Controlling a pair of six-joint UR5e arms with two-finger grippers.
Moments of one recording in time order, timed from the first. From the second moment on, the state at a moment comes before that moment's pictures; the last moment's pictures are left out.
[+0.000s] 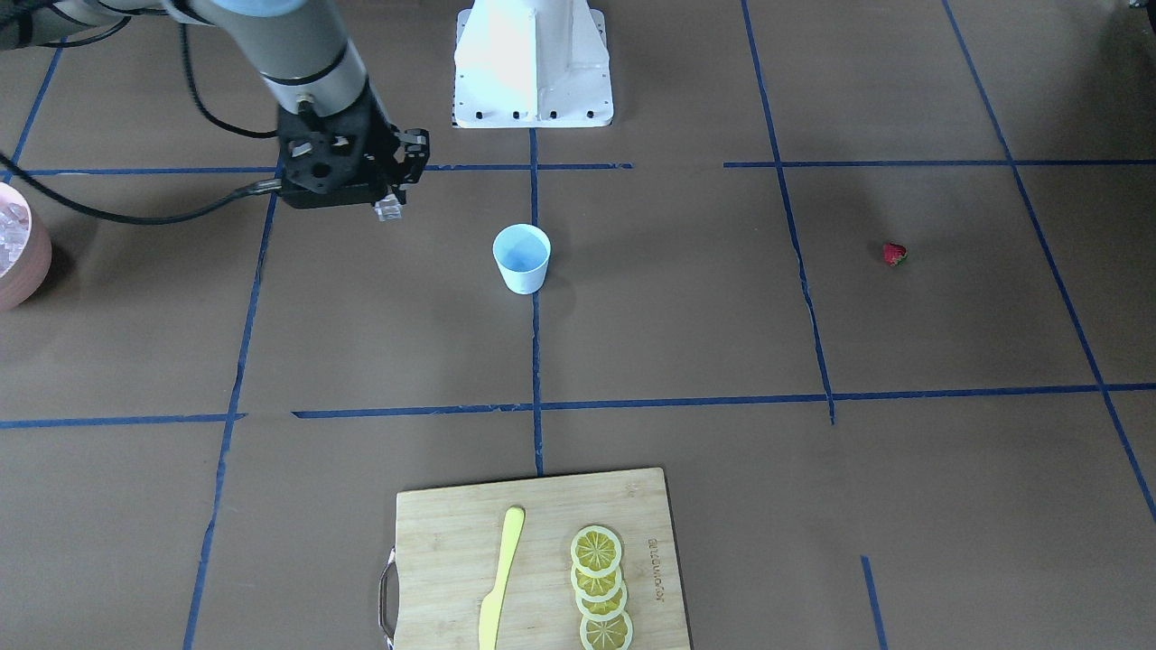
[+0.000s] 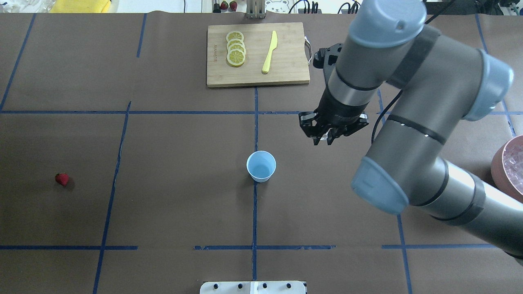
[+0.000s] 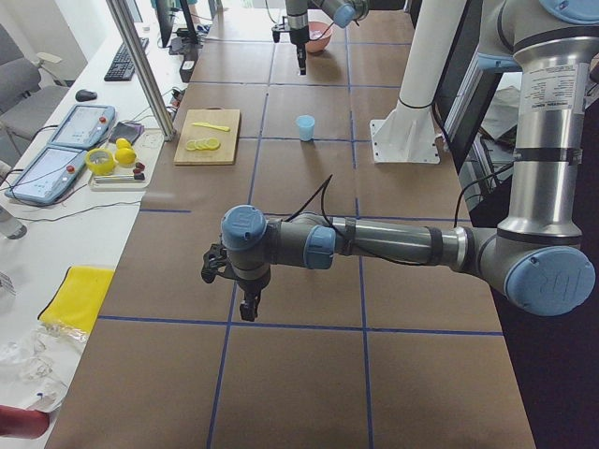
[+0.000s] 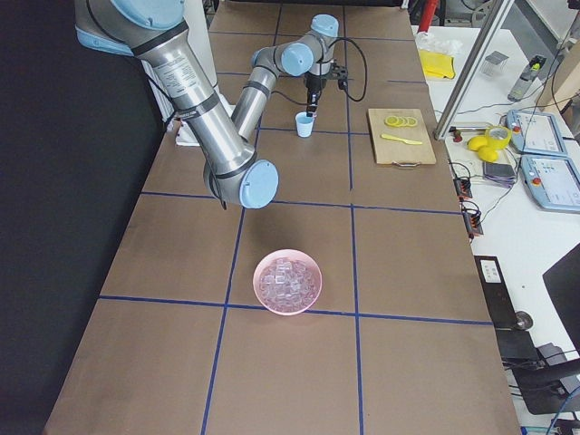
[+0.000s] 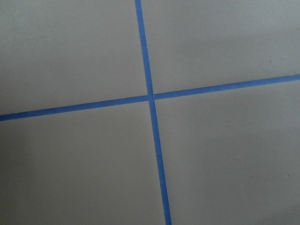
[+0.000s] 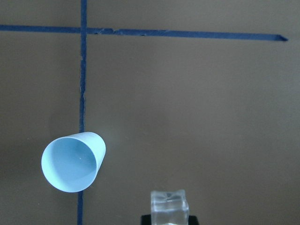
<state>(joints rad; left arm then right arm) -1.54 -1.55 -1.67 -1.58 -2.37 0.06 0.68 -0.88 1.94 -2.00 2.12 1.00</state>
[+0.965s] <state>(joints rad) -1.54 -1.55 -1.67 -1.58 -2.37 0.06 0.52 -0.69 1.64 -1.89 2.01 1.08</state>
